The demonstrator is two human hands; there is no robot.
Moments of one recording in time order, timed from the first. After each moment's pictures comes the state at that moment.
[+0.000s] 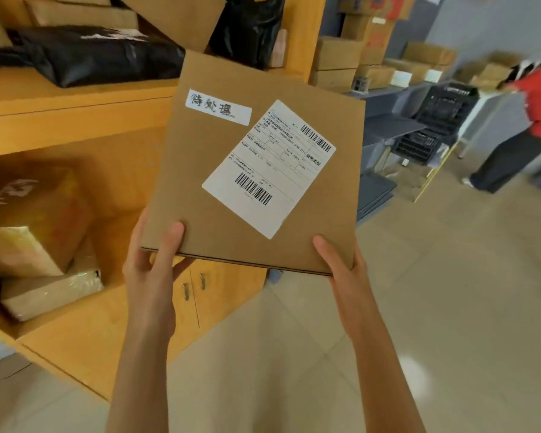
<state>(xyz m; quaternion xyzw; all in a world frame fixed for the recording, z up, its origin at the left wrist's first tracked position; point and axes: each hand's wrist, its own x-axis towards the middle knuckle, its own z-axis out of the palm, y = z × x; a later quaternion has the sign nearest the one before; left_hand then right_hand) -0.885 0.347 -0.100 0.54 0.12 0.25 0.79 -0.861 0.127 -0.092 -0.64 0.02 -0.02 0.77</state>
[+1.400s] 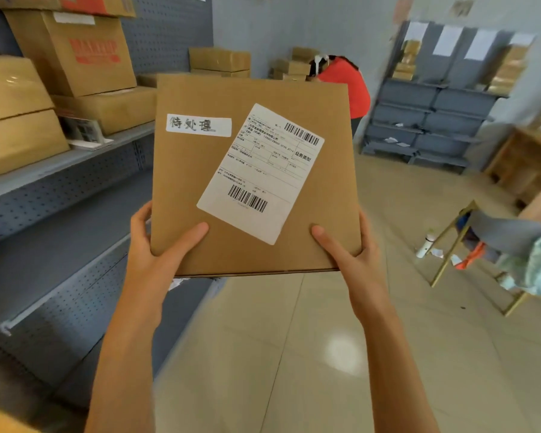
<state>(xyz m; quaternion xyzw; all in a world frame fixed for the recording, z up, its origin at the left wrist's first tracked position) -0.412 -0.159 -0.065 0.65 -0.08 0.00 0.76 -0.509 -0.372 -0.065 -0.67 0.15 -0.31 0.65</state>
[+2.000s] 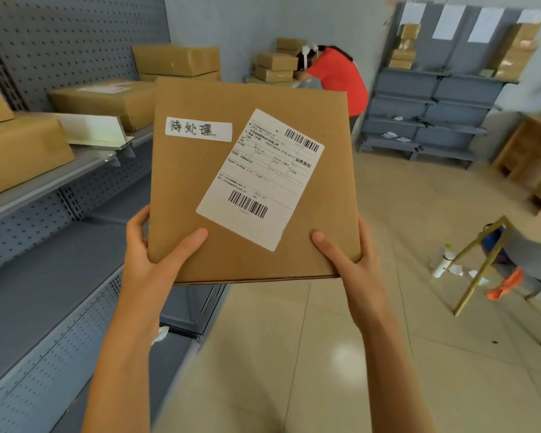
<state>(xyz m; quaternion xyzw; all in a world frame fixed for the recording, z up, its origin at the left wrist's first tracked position) -0.143 -0.374 -0.066 0.66 -0.09 -0.02 0.74 -0.250 -0.578 -0.081 -0.64 0.18 -0.32 0.67</state>
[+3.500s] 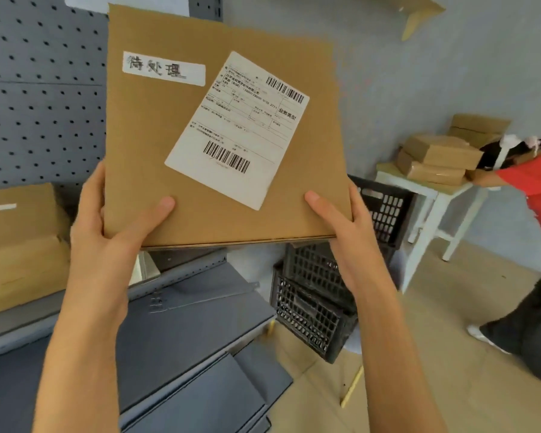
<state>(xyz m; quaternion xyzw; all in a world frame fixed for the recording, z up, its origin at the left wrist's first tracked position) 0.497 -0.776 0.021 0.65 0.00 0.33 0.69 0.557 -1.012 0.019 -0.63 -0.12 -0.10 0.76</state>
